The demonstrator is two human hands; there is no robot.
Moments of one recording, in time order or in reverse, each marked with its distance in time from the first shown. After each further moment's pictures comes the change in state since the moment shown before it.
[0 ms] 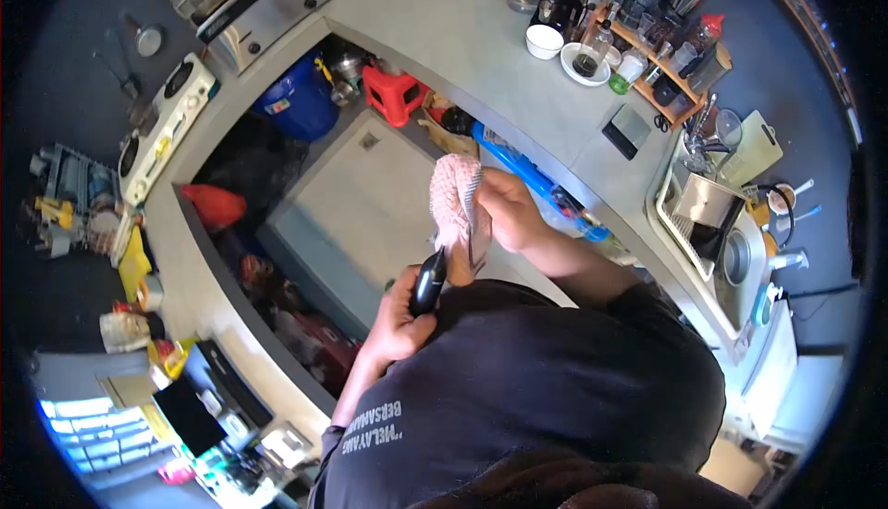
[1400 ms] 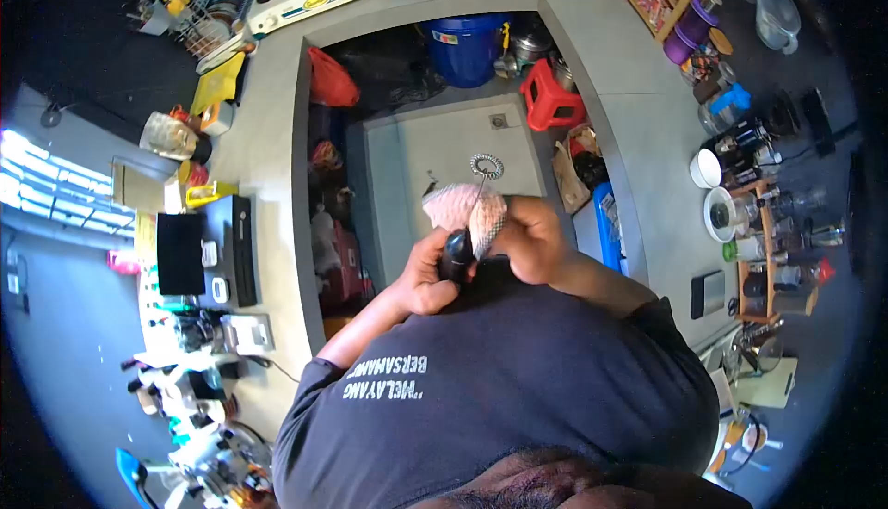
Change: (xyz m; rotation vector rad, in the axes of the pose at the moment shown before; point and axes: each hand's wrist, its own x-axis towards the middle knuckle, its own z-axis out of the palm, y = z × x) left_hand 0.022 -0.022 -0.090 -0.329 0.354 0.365; right_hand 0.118 0.017 0.122 -0.168 -0.645 0.278
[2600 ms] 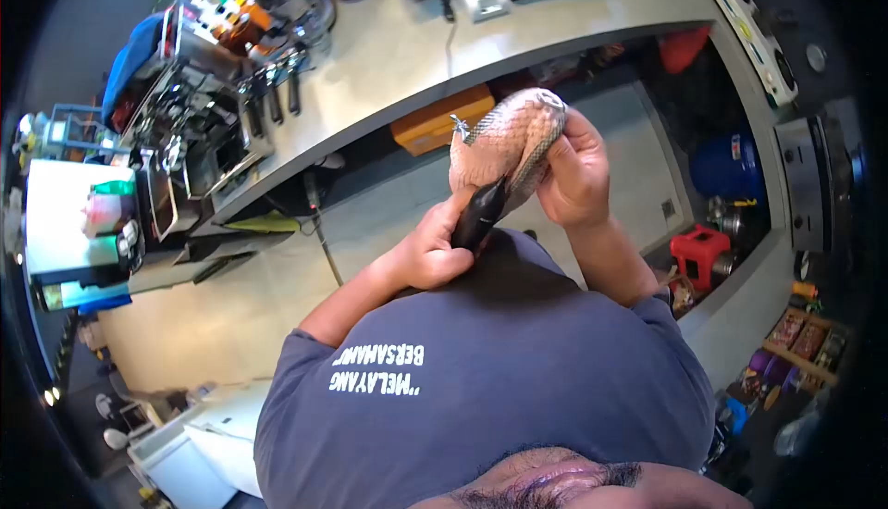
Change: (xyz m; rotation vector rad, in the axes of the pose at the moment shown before) left_hand -0.384 0.021 0.279 0.215 1.188 0.047; right_hand -0.186 0.069 0.276 0.569 -0.938 0.391
